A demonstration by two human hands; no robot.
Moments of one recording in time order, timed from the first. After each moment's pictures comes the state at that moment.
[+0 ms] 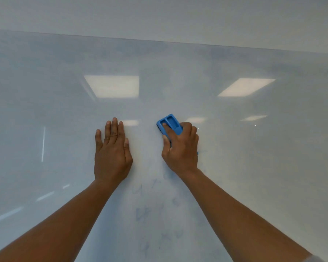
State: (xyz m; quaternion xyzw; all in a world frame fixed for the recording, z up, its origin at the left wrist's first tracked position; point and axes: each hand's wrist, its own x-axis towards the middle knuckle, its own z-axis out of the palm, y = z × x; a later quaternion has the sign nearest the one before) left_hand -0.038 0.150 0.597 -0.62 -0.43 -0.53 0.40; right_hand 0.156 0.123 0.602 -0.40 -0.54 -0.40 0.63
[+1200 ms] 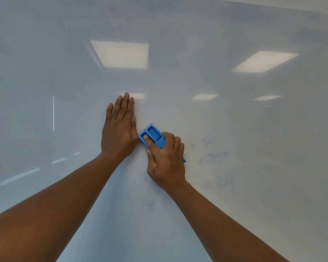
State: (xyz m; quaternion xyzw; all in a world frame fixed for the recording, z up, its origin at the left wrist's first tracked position) left_hand -0.052 0.143 0.573 -0.65 -0.41 -0.51 0.39; right_hand 0.098 0.115 0.498 -0.37 -0.64 -0.39 0.55
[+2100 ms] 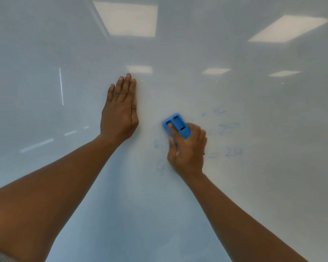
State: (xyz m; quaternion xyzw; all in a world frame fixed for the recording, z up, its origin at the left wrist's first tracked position) left_hand -0.076 0.135 0.526 -0.67 -0.40 -0.50 0.38; right_hand 0.120 0.112 0.432 -0.41 -0.60 -0.34 0.59
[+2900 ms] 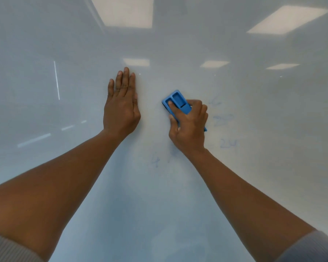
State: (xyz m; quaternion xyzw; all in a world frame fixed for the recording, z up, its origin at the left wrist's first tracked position) left_hand -0.056 0.133 0.519 -0.67 -0.40 -0.51 0.36; right_hand 0.136 0.109 0.473 -0.41 -0.61 -0.32 0.60
